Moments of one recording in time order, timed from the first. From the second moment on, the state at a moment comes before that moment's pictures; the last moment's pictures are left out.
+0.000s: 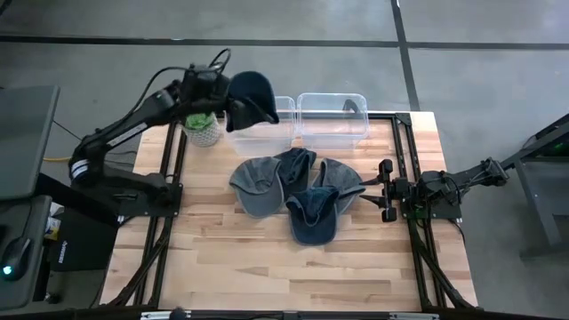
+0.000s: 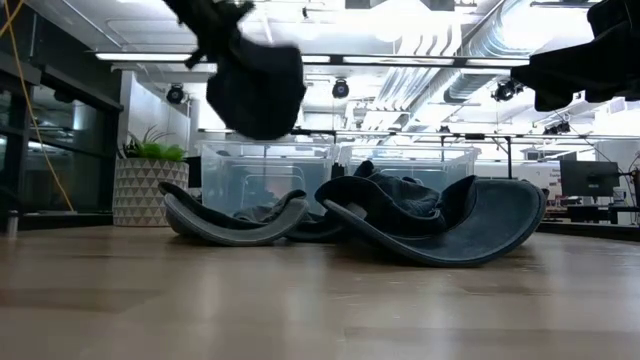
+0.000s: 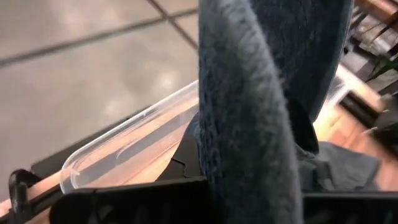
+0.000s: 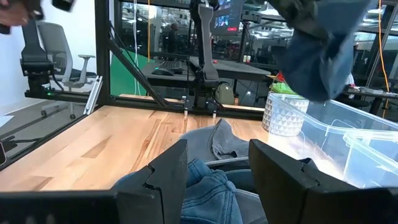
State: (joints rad) left arm 0.68 1.25 1.30 -0.60 -0.01 -0.29; right arm 0.28 0.01 0.01 0.07 0.28 -0.11
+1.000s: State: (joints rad) left arm 0.83 1.59 1.30 -0.47 0.30 -0.23; right arm 0.28 0.01 0.01 0.07 0.28 -0.11
